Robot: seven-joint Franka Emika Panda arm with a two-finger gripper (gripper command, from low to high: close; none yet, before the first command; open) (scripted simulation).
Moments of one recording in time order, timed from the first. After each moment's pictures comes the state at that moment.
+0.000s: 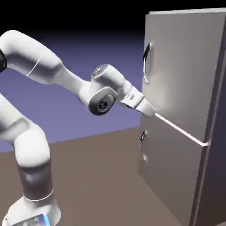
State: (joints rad) arm -0.01 -0.59 0.03 -2.80 0.12 3.04 0.65
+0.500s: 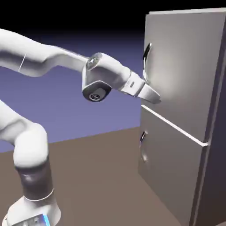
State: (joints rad) arm -0.13 -0.69 0.17 -2.72 0.77 3.04 0.12
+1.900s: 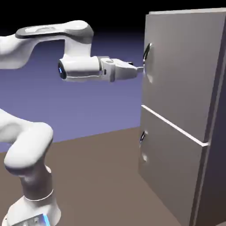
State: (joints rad) arm -0.46 -0.97 0.58 -2.50 2.58 3.06 -1.33
